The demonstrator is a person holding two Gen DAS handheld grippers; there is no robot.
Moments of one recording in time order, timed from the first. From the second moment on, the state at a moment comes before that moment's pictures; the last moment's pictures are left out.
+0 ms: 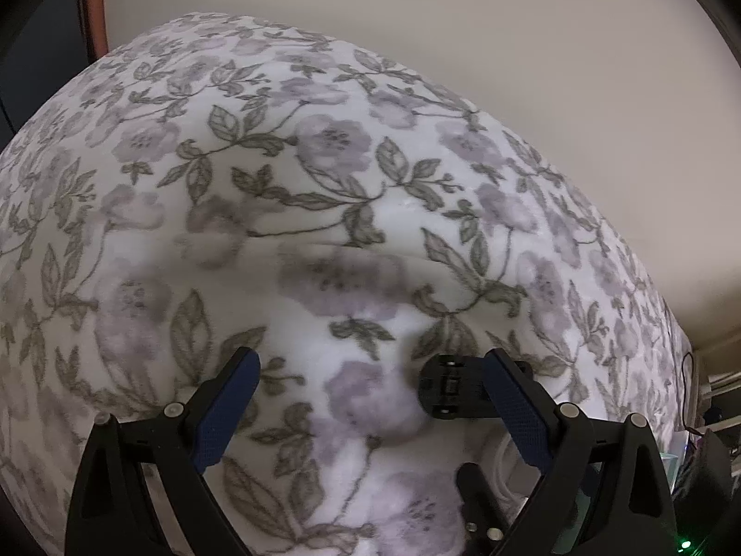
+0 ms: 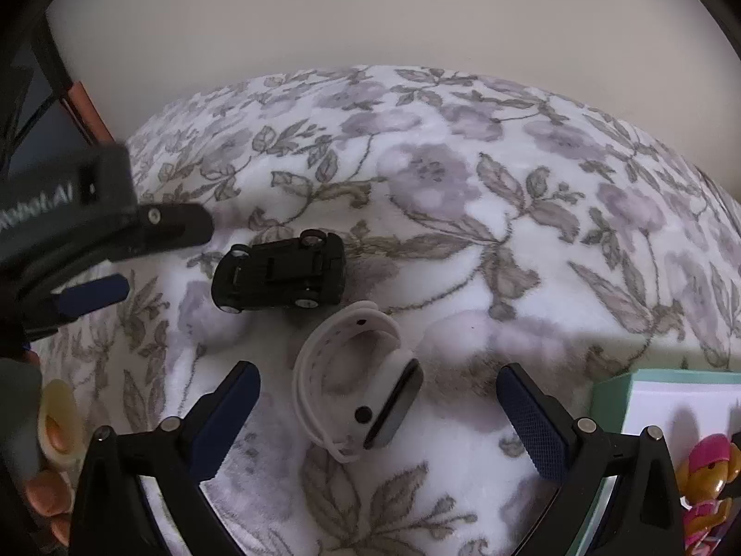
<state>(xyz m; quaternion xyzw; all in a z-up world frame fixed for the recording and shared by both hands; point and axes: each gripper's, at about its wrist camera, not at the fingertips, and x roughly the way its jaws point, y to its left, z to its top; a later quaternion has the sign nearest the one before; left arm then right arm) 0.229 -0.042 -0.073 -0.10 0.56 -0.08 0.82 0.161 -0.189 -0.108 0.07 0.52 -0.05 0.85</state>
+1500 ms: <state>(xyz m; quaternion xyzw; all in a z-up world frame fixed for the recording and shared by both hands) 0.223 -0.111 -0.095 -0.04 0.57 -0.16 0.81 0.146 -0.221 -0.094 0.10 0.50 -0.07 0.85</state>
